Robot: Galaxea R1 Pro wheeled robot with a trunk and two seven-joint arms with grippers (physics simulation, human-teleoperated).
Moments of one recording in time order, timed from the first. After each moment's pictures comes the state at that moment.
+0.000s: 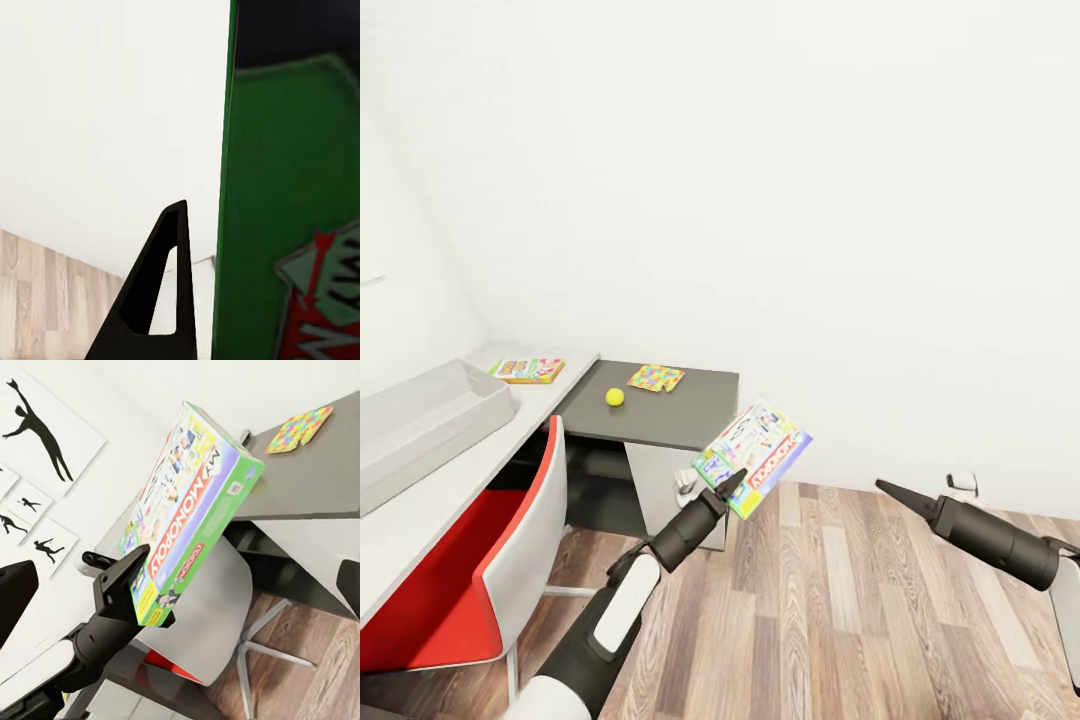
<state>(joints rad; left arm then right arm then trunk) -0.49 -0.16 -0.24 -0.95 0.96 0.25 -0.56 -0.32 -0.20 -0.48 -1.57 -0.36 0.97 1.17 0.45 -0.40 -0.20</state>
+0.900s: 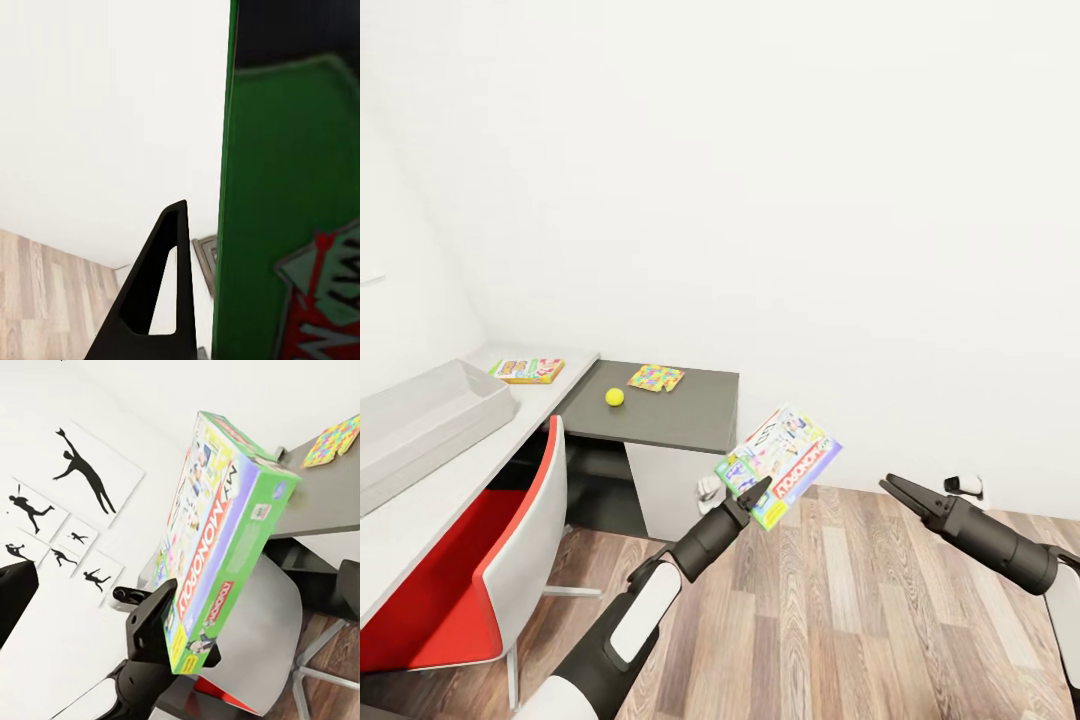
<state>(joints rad) -0.50 -0.17 -0.40 -0.92 1.04 0.18 -0.58 -0.32 -0.20 -0.48 -1.47 -0.52 0.97 1.17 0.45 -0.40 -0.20</state>
